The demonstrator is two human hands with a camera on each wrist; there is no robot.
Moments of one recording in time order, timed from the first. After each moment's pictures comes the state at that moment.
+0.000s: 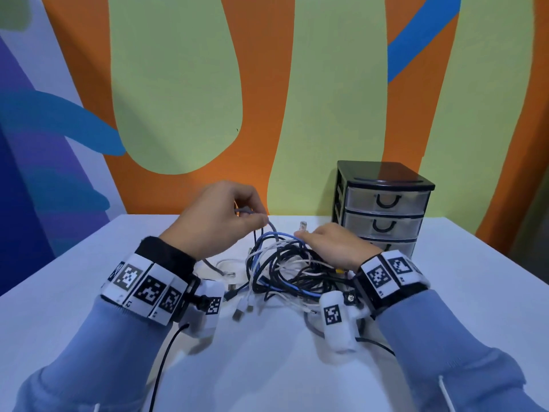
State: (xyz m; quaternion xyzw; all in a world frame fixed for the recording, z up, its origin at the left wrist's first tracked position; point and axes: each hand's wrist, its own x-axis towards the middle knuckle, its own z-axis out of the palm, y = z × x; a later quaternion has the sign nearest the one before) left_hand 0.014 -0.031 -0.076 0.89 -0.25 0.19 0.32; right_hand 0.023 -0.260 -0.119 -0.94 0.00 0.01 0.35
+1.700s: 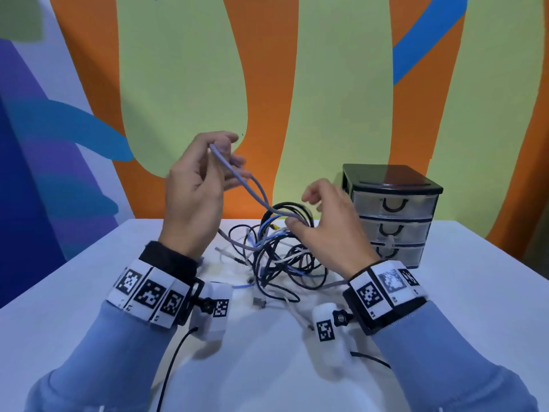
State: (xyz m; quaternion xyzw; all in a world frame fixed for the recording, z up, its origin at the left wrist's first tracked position) left_hand 0.013 -0.034 -0.064 0.66 -0.26 0.35 0.61; right_hand 0.006 -0.240 -0.108 -0.88 -0.11 -0.29 0.36
